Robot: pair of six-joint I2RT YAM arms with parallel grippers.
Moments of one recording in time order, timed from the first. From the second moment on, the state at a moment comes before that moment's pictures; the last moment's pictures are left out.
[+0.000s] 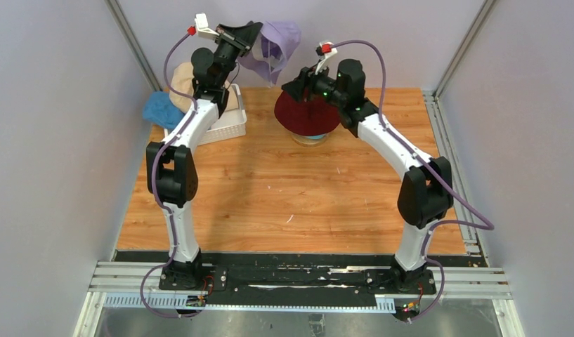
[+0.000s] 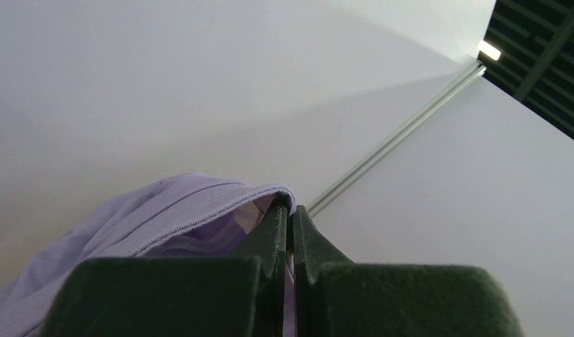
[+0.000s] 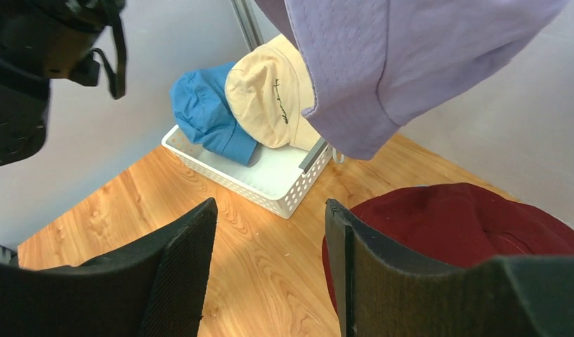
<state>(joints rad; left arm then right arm) -0.19 2.02 1.80 0.72 0.27 -1.09 0.44 1.82 1.63 0.19 -0.47 0.22</state>
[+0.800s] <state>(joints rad) -0.23 2.02 1.84 0.76 0.26 -1.08 0.50 2.07 1.92 0.20 -0.28 0.26</state>
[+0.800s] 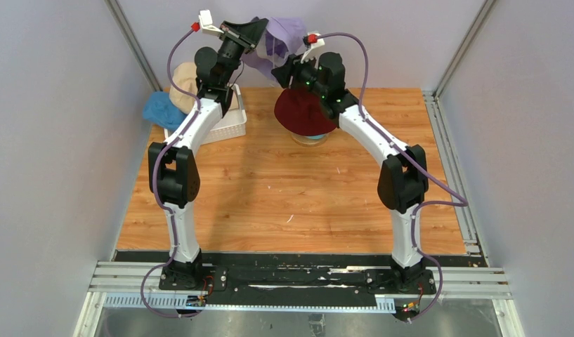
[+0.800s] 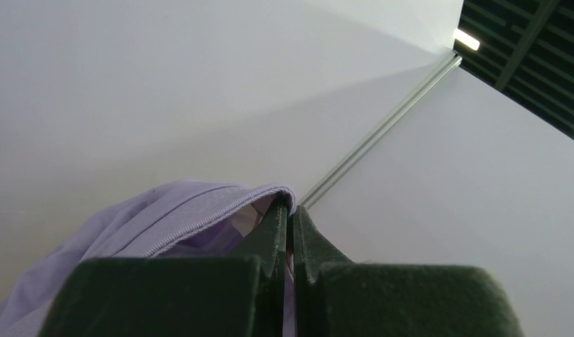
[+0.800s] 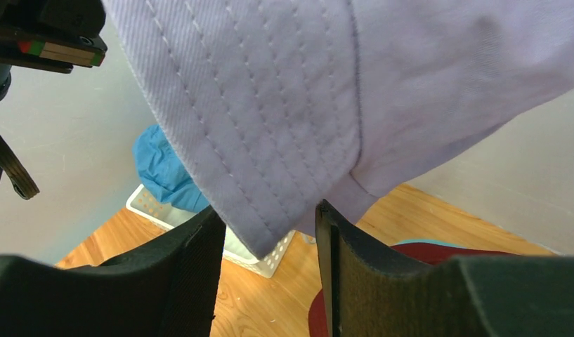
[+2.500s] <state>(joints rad) -0.26 2.06 1.88 0.74 0.35 -1.04 0.38 2.02 1.88 0.15 -0.02 0.20</state>
